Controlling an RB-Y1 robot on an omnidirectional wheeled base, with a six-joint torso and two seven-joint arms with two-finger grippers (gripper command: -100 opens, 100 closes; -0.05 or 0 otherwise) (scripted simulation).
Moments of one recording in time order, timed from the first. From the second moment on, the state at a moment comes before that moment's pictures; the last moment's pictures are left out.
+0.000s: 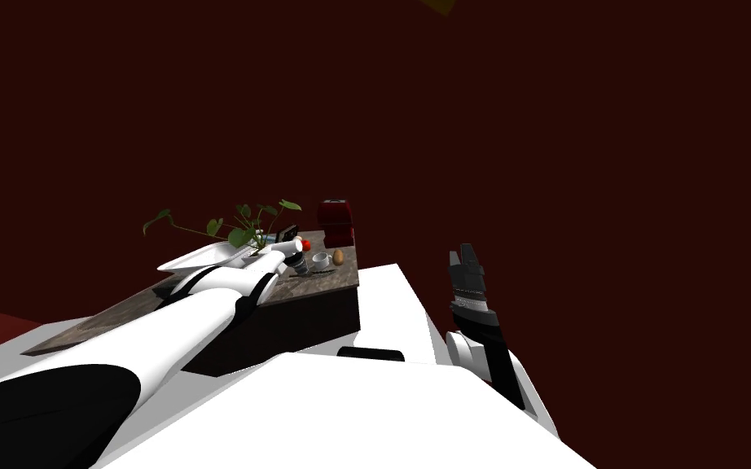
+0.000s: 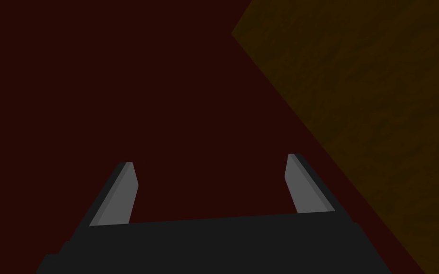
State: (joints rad) left arm -0.88 0.68 0.02 -0.42 0.59 1.21 0.29; right arm 0.48 -0.04 -0.04 -2.30 0.06 -0.43 0.12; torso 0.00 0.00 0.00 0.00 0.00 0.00
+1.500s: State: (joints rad) left arm -0.98 0.68 0.03 -0.39 0.61 1.26 0.22; right arm 0.48 -0.04 -0.04 -2.30 0.06 -0.43 0.12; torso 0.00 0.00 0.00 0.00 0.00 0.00
